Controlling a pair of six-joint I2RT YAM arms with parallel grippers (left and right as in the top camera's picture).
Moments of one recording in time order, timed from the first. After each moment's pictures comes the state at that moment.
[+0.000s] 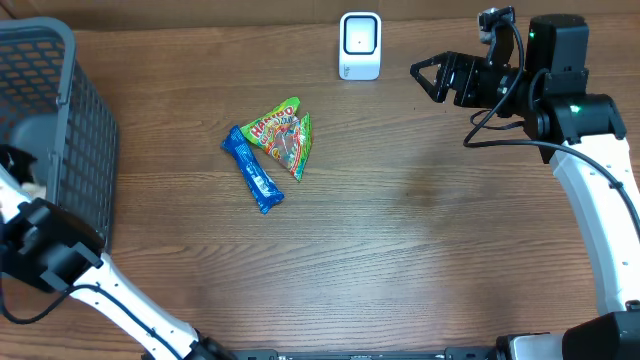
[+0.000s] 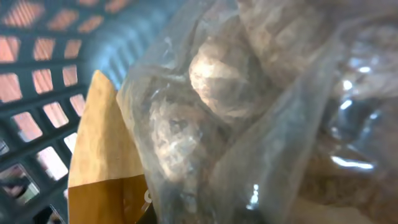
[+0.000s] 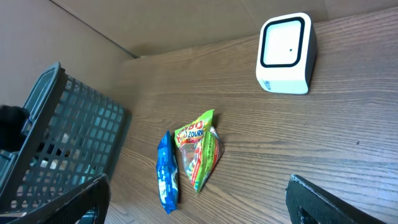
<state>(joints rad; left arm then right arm) 0.77 2.44 2.55 -1.67 -0.25 -0.43 0.08 1.56 1.47 -0.56 -0.67 0.33</state>
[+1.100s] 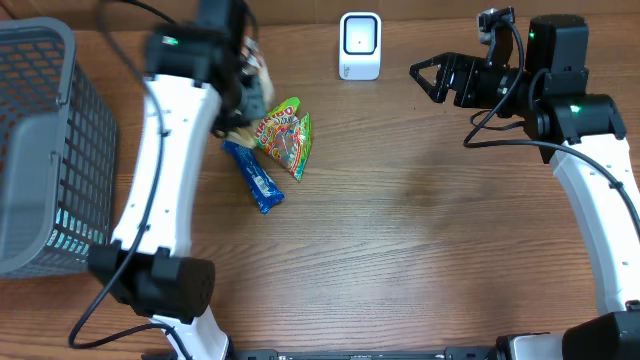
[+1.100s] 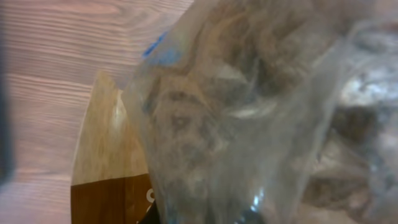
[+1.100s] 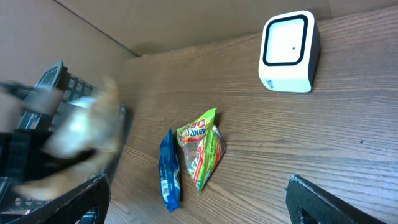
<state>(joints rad) -0.20 1.89 2.03 -1.47 -0.09 -0.36 0.08 1.56 1.47 -0.56 -0.68 0.33</state>
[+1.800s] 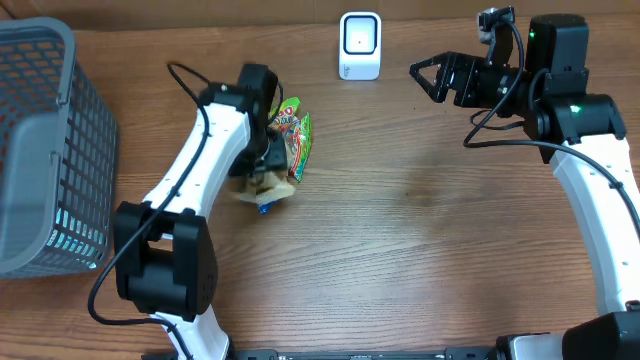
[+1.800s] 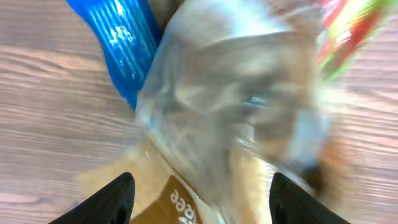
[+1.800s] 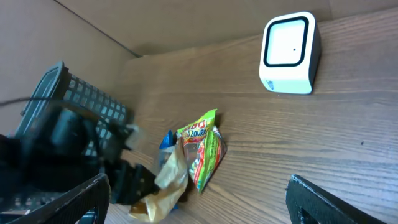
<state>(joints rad) -0.22 1.90 1.58 -1.18 -0.04 -0.36 0.08 1.56 1.47 -0.56 -0.68 0.33</state>
